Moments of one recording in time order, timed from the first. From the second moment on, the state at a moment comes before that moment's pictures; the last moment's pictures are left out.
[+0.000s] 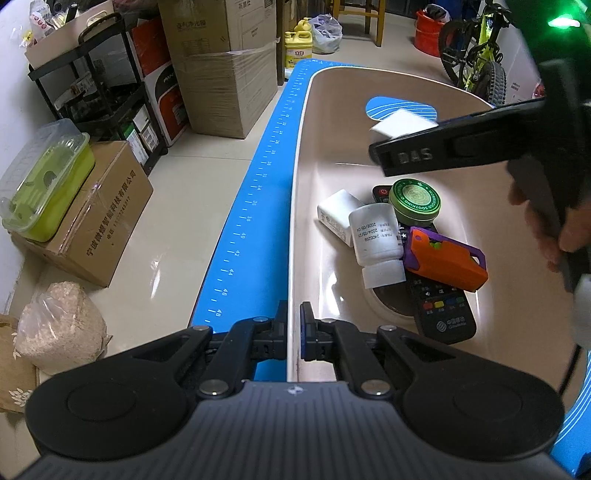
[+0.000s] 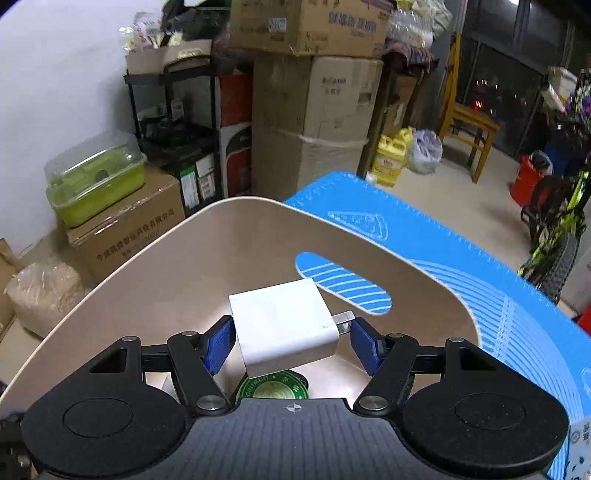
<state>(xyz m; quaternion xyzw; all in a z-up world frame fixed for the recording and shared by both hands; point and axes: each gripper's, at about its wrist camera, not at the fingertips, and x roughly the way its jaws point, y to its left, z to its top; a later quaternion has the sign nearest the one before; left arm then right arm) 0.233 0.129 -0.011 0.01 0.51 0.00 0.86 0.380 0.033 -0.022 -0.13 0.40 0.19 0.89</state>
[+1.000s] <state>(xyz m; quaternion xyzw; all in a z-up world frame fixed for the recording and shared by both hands) 0.233 0.133 -0.012 0.00 0.51 -0.01 0.86 0.391 0.052 -0.051 -0.17 0.46 0.15 0.86</state>
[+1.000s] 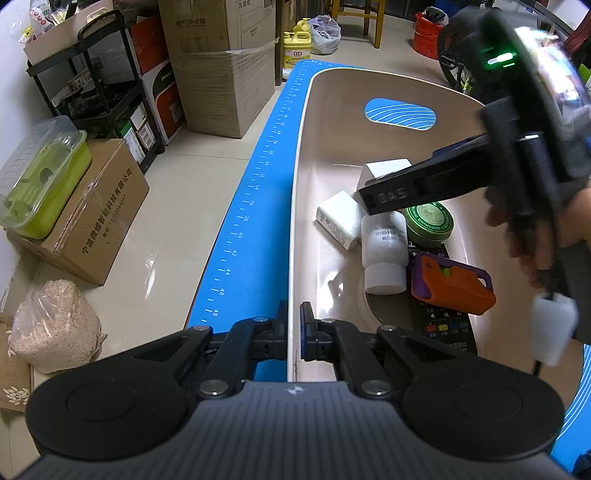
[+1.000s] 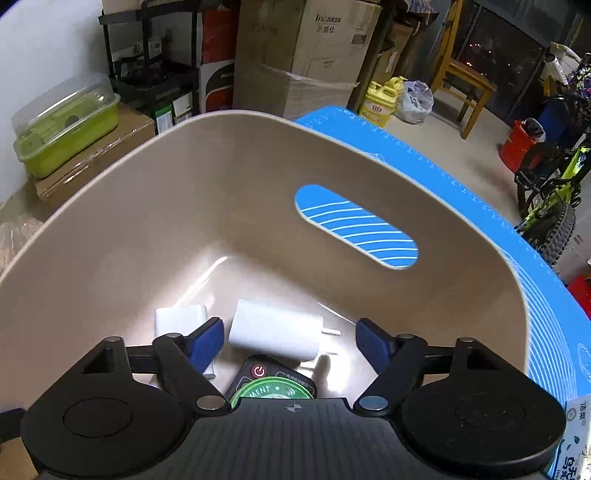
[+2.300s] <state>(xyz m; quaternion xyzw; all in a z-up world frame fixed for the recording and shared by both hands) 0.233 0.128 -0.011 0.01 0.51 0.00 0.86 0.277 -0.154 -0.063 -0.09 0.34 0.21 0.91</state>
